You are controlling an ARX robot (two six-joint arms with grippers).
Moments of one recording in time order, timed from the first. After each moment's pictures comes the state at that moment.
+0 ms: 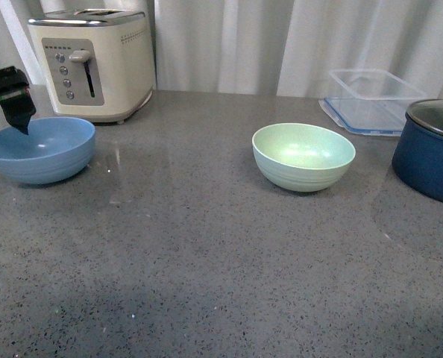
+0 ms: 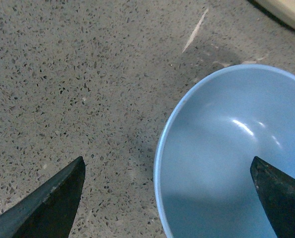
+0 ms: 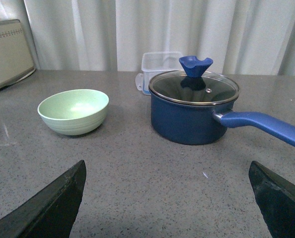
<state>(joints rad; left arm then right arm) 0.11 1.89 1.34 -0.22 -0.12 -0.42 0.00 0.00 0.01 0.00 0.00 0.00</state>
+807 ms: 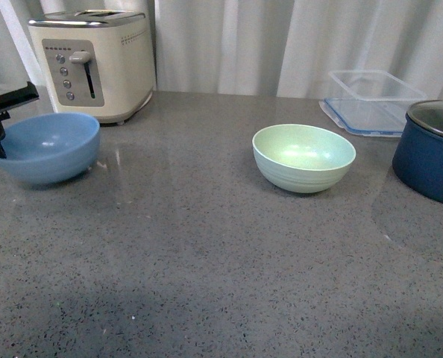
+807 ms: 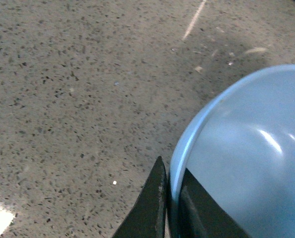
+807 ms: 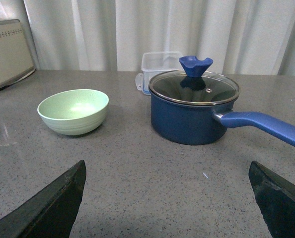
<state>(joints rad) 0.10 1.92 1.36 -0.24 -0.09 -0.43 0.00 0.00 0.01 0.00 0.00 0.00</state>
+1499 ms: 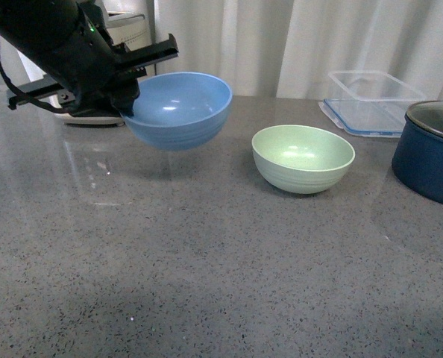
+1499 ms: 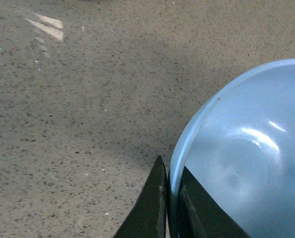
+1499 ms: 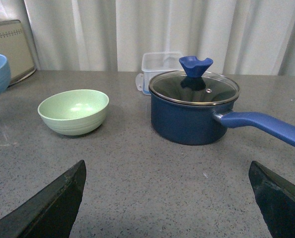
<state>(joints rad) -0.23 1.92 1.48 -0.24 -0.11 -0.43 0.00 0.00 0.01 0.00 0.00 0.00</state>
